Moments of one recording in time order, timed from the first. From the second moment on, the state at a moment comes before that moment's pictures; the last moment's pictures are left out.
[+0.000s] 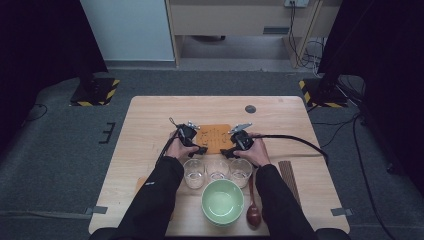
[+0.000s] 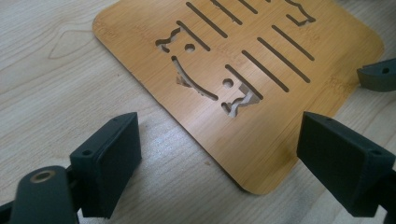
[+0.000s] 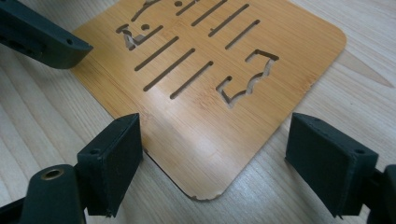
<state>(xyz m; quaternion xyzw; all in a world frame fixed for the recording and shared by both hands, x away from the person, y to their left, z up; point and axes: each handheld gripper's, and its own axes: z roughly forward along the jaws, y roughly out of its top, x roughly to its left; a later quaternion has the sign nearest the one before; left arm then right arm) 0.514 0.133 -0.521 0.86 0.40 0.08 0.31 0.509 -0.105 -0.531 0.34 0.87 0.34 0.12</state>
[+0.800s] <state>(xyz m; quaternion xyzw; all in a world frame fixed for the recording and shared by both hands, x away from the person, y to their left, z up) 0.505 0.141 -0.524 0.87 0.38 0.11 0.29 0.521 -0.127 -0.523 0.41 0.84 0.31 0.20</state>
